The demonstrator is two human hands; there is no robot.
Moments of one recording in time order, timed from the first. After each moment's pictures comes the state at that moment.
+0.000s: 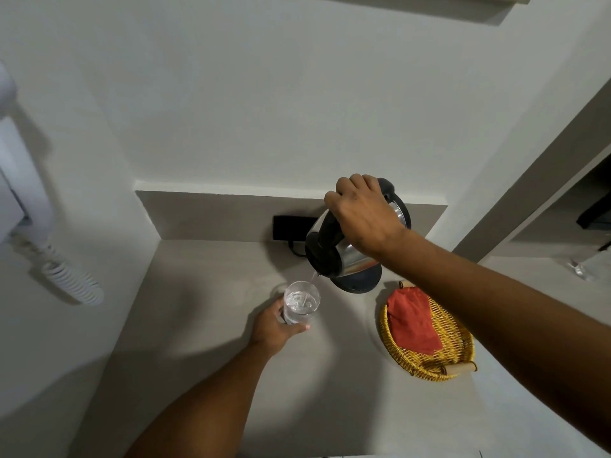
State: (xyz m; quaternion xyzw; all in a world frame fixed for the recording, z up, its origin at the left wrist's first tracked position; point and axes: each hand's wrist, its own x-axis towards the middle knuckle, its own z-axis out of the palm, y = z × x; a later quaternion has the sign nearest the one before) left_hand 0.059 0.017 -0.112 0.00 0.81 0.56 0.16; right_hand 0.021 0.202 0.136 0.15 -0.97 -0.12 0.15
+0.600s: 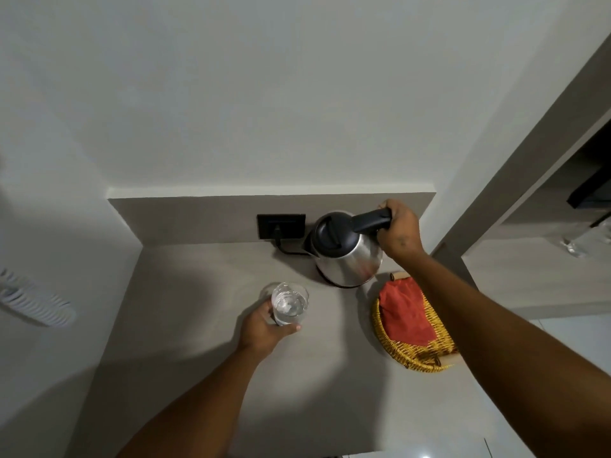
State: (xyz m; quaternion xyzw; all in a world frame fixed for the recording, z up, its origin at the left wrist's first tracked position) left_hand 0.053 0.018 -0.123 -0.01 0.81 0.56 0.16; right_hand 0.024 0.303 0.052 -0.20 -0.89 0.37 0.16
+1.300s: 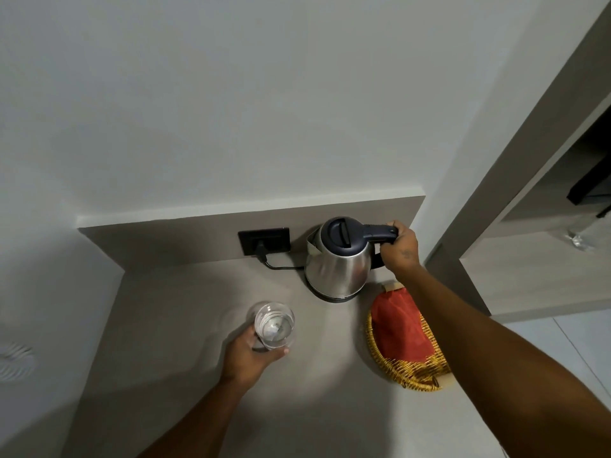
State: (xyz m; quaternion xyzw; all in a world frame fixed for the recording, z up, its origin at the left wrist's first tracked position) left_hand 0.051 0.013 -0.137 -0.01 0.82 0.55 0.15; right_hand 0.002 0.365 -0.019 -0.31 -0.81 0.48 0.15
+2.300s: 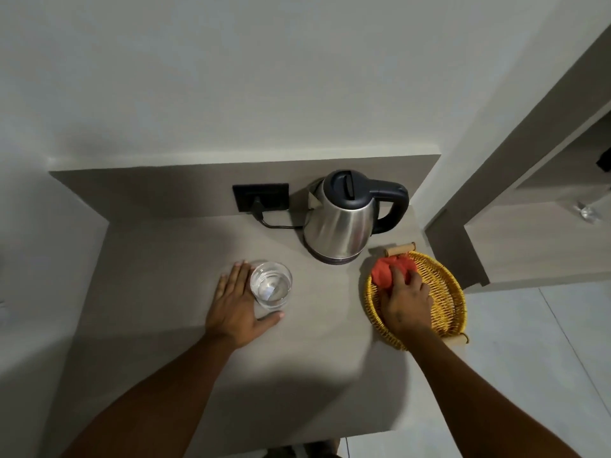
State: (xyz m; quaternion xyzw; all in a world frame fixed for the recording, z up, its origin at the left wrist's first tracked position) left_hand 0.034 -0.002 -0.148 0.22 0.96 0.13 0.09; right_hand 0.141 0.331 -0.122 -0.30 -0.94 0.16 -0.05
